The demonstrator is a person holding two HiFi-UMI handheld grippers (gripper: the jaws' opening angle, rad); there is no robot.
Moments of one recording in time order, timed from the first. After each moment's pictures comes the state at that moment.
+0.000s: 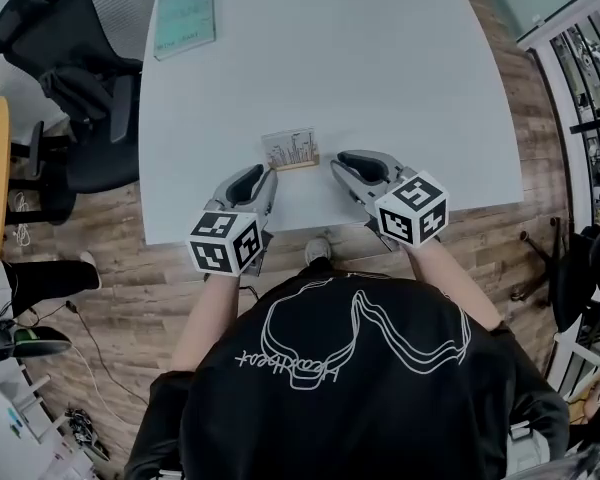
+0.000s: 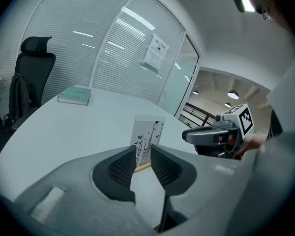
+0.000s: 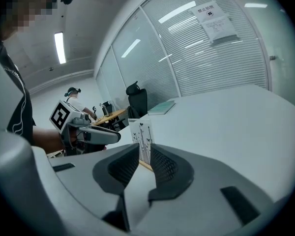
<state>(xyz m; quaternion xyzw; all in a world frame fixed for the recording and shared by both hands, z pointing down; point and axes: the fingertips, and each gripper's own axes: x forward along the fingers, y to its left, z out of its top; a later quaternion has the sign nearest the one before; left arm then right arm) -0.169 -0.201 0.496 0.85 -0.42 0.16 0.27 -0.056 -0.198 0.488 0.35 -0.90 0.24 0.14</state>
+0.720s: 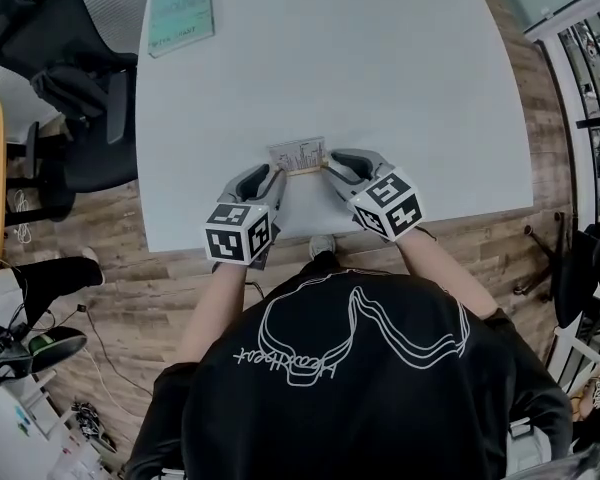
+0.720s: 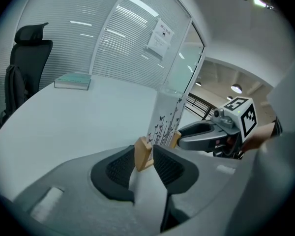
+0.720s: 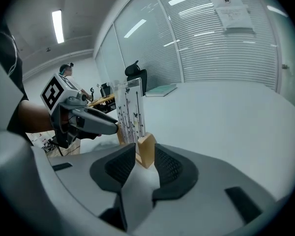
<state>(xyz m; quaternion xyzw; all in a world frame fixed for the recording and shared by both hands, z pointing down) -0.173 -0.230 0.559 0.84 -0.41 0.21 0.30 -0.082 -0.228 0.566 0.33 -0.88 0.22 0.25</state>
